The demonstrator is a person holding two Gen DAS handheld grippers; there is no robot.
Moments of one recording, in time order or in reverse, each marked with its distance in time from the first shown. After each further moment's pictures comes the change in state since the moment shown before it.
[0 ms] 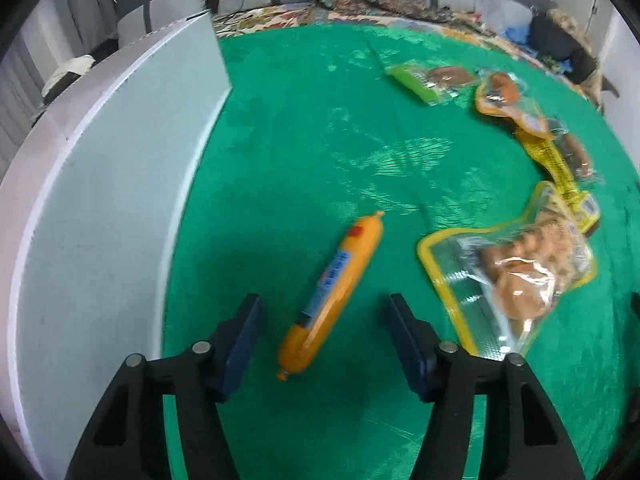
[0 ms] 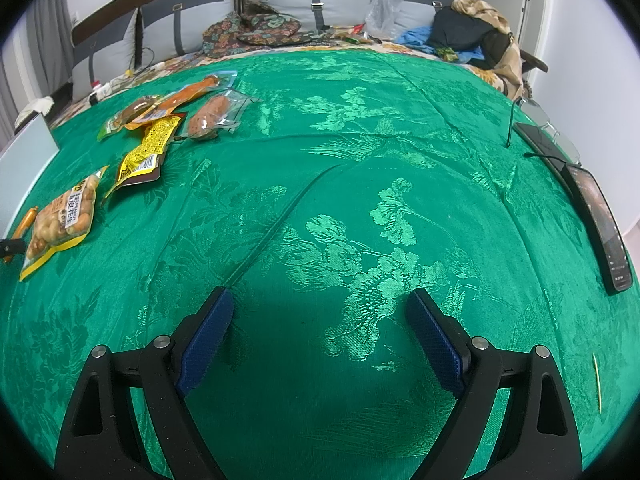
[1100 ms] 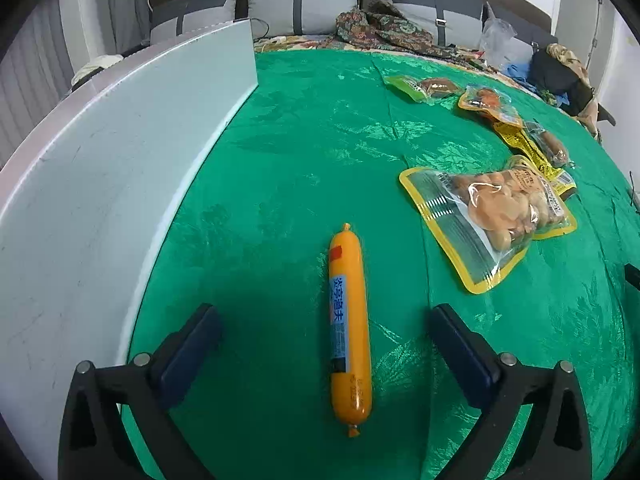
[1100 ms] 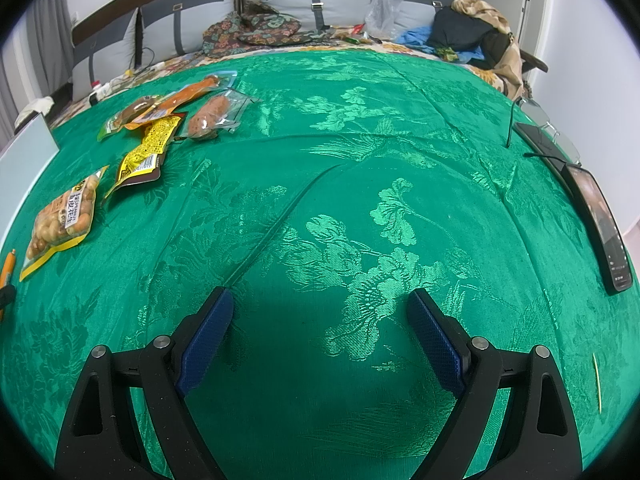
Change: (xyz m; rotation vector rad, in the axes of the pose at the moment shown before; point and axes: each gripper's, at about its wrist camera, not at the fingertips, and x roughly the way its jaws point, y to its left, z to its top) left arm -0.026 -0.008 -0.081 -0.076 -0.171 -0.001; right arm 0.000 0.000 0.000 0.001 -0.001 0.001
